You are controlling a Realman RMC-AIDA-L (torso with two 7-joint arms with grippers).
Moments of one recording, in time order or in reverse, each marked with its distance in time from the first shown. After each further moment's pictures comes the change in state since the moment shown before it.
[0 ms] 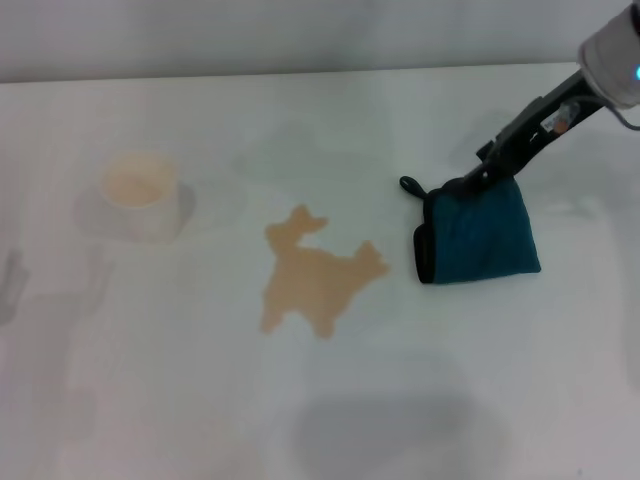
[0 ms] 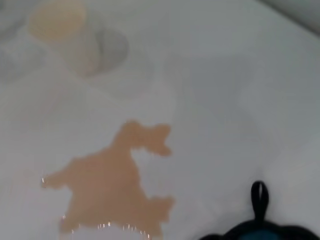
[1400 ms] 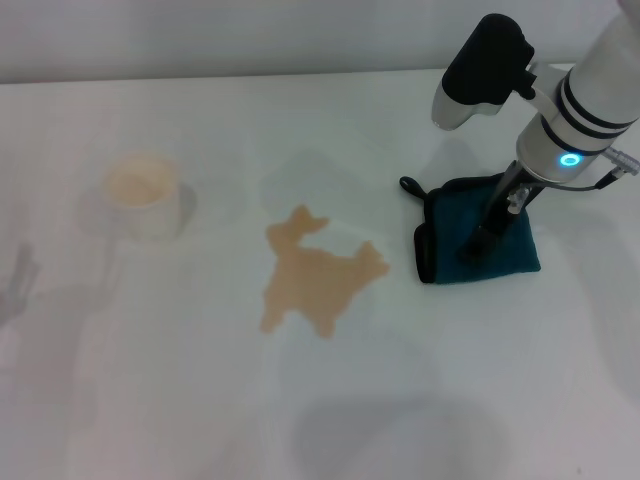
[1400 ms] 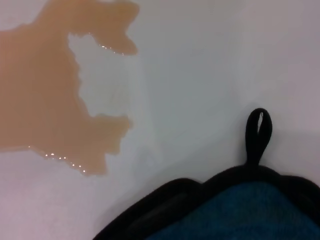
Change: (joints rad) left arm -0.020 -0.001 0.000 -0.010 0.008 0.005 -0.070; right arm 0.058 0.029 -0.297 0.379 -0.124 0.413 0.032
